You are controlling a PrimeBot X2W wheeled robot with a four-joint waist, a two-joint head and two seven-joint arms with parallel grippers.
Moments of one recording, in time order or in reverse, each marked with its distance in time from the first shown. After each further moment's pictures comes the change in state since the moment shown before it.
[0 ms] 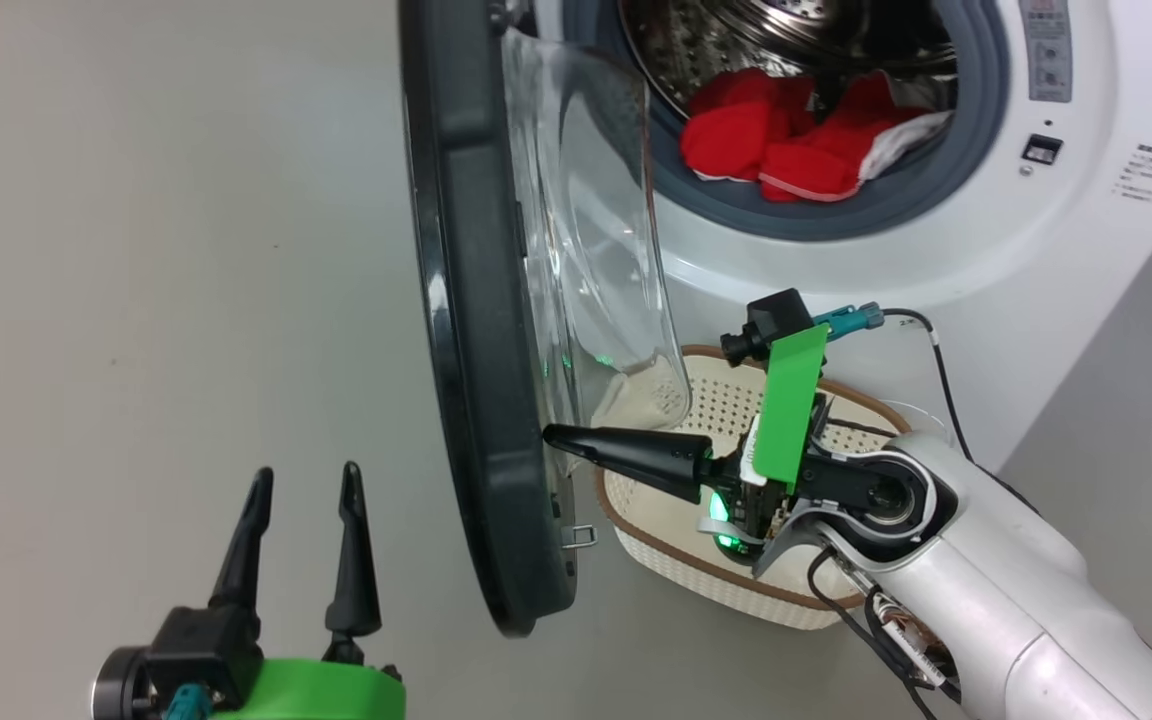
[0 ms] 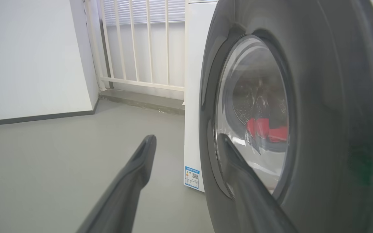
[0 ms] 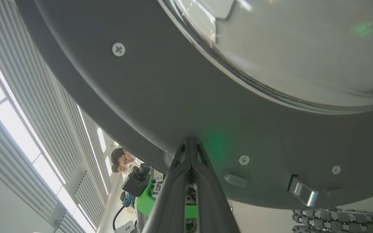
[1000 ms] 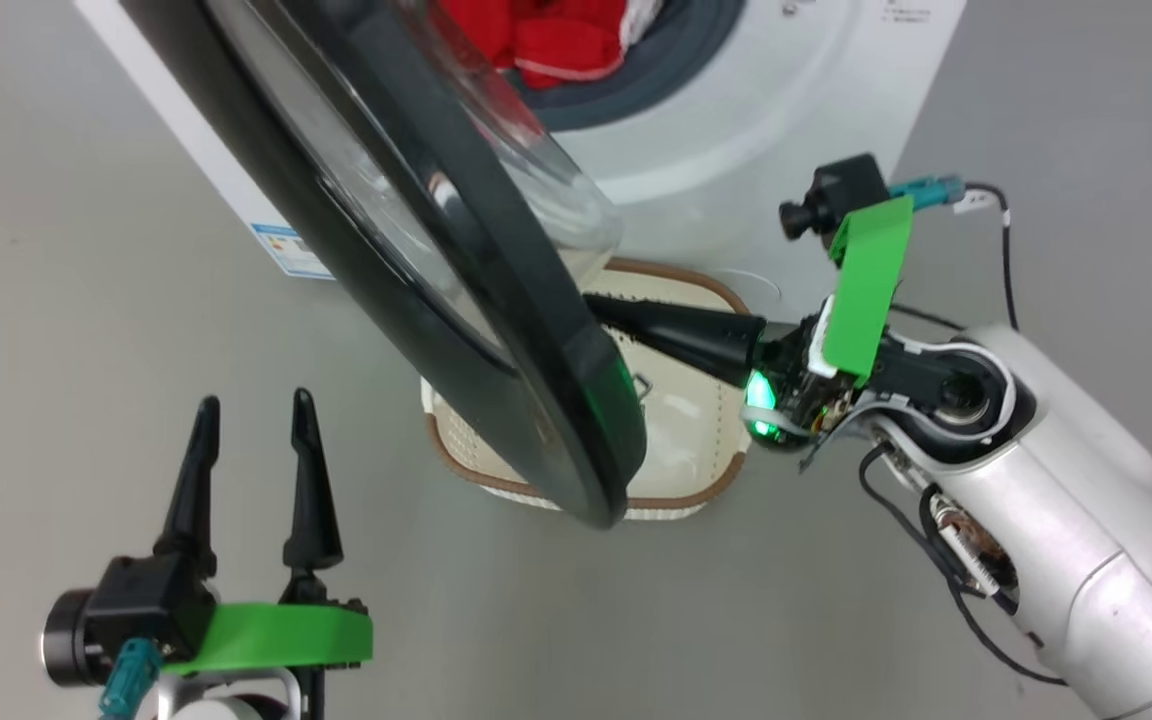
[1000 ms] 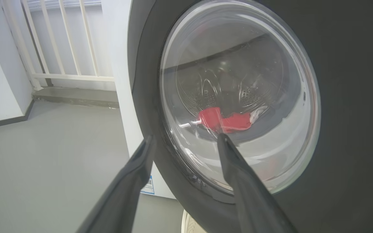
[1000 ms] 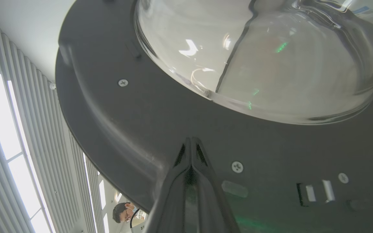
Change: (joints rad) left arm -0.081 -0.002 0.058 -0.033 0.010 -0.006 0.000; right arm -0.116 -0.066 -0.069 -0.071 0.039 0.000 0.017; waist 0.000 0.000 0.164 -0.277
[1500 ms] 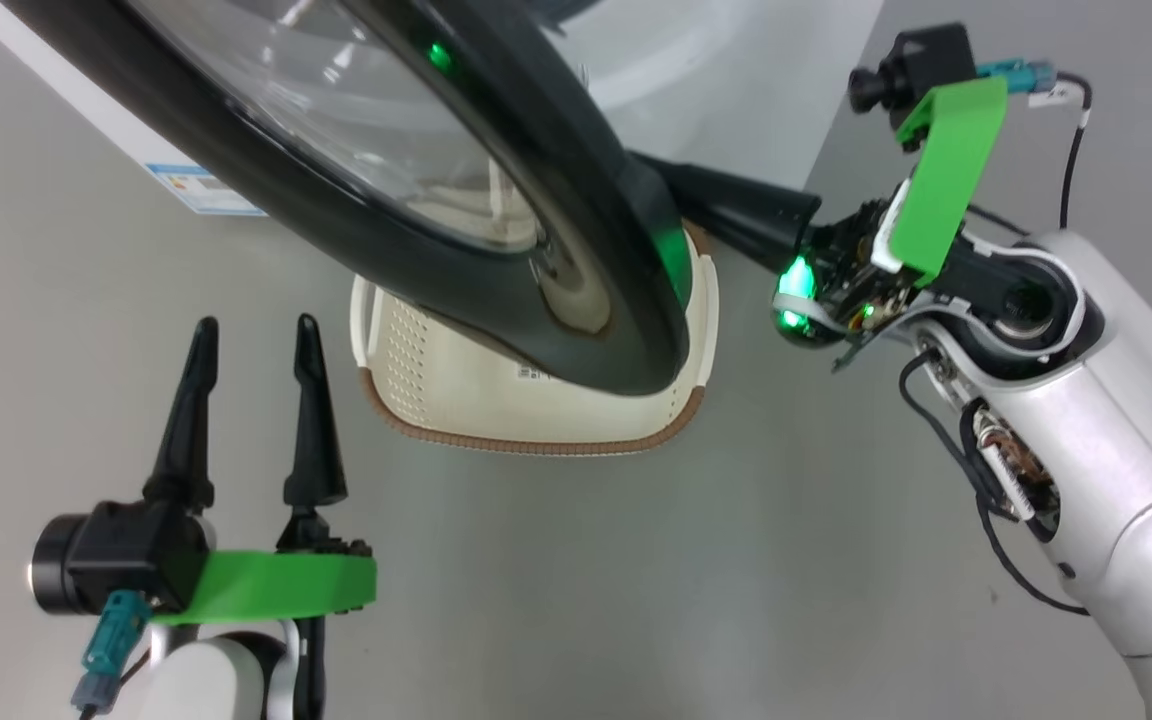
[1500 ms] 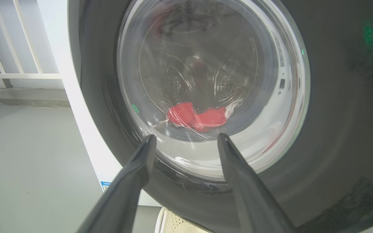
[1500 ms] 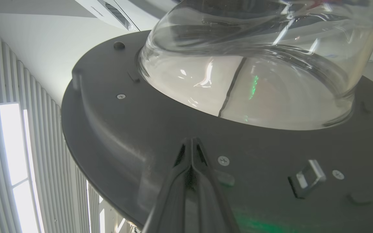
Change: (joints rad) left arm -0.090 0.000 -0.010 -0.028 0.014 -0.028 0.000; right arm -0.086 -0.001 -0.108 -0.027 -0.018 0.000 -0.023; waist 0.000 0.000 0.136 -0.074
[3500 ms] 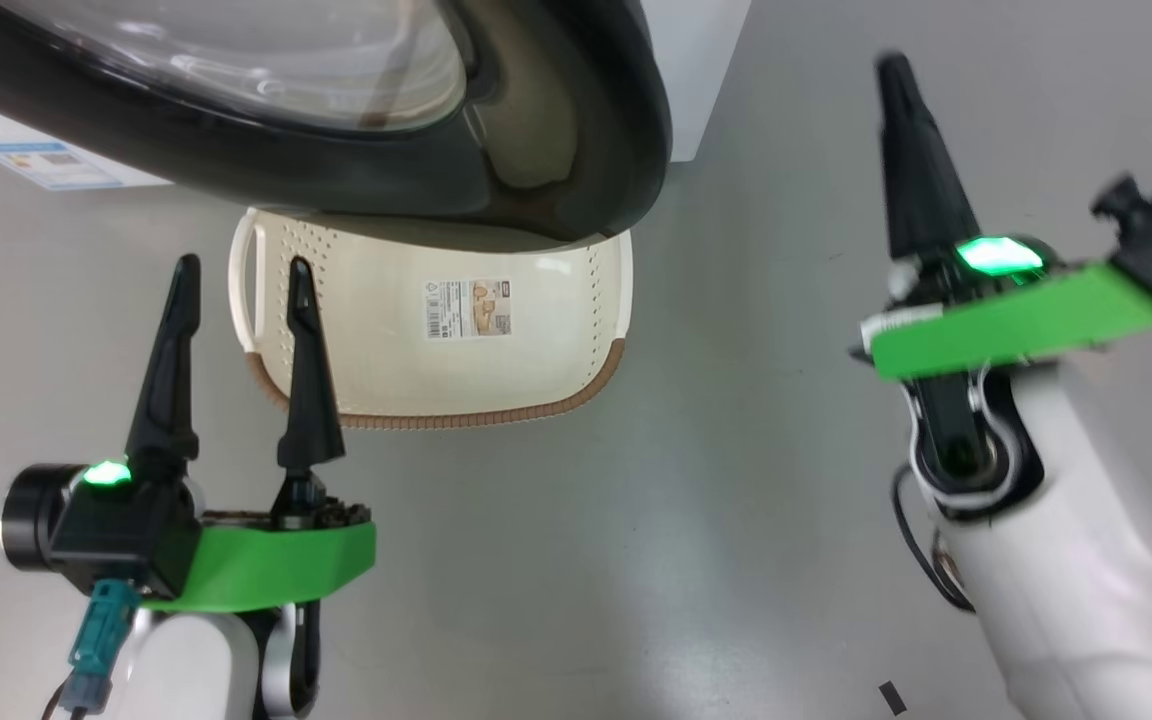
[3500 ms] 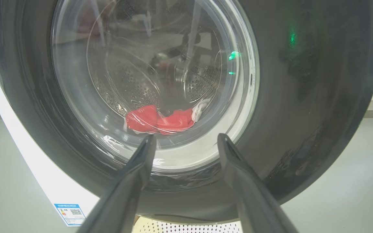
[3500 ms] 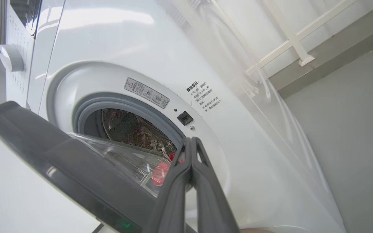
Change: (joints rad) left arm -0.049 0.001 -0.002 -0.071 0.058 -0.003 0.000; right arm 0.301 0.150 -0.277 -0.177 -1.090 0.000 -0.901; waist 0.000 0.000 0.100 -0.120
